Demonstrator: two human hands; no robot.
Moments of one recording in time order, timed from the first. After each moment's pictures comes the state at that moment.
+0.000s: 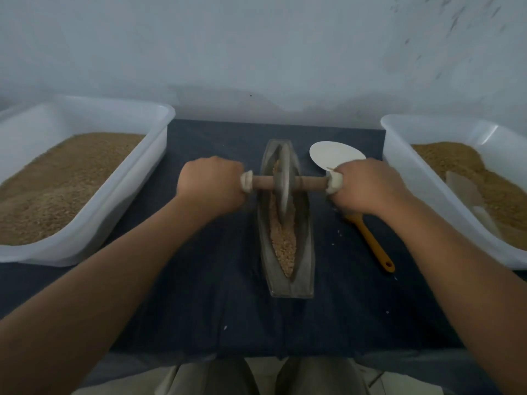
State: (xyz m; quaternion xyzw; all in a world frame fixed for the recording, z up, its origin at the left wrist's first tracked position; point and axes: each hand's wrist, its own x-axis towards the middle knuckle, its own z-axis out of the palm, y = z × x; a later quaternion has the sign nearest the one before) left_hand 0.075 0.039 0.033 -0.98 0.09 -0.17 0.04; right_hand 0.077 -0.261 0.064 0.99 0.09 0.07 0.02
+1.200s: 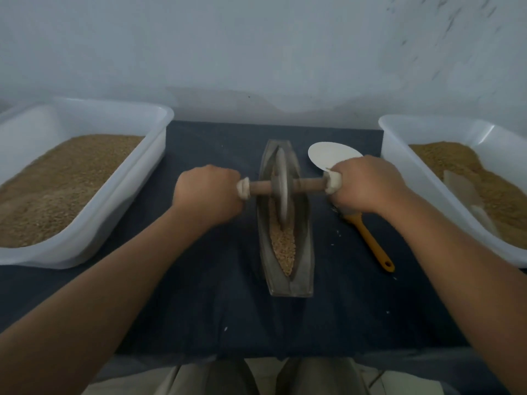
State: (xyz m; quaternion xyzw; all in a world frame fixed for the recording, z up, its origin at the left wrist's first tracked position) left_hand 0.062 0.042 0.027 -0.98 0.07 -0.17 0.02; right_hand 0.077 -0.262 0.067 0.99 0.13 0.08 0.00
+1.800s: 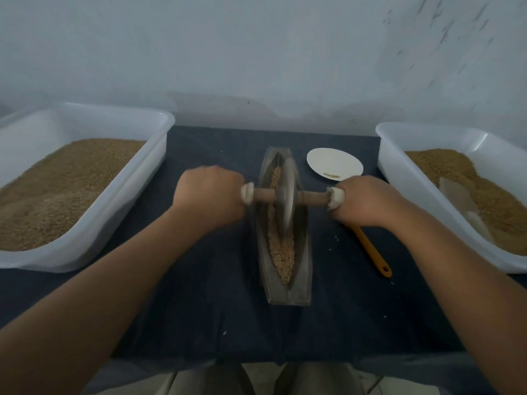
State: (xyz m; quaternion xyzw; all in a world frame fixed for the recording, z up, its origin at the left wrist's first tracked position) left_hand 0.059 0.039 0.041 -0.98 0.11 -0.15 0.06; right_hand 0.068 -0.267 0.064 0.99 0.08 -0.06 -0.01
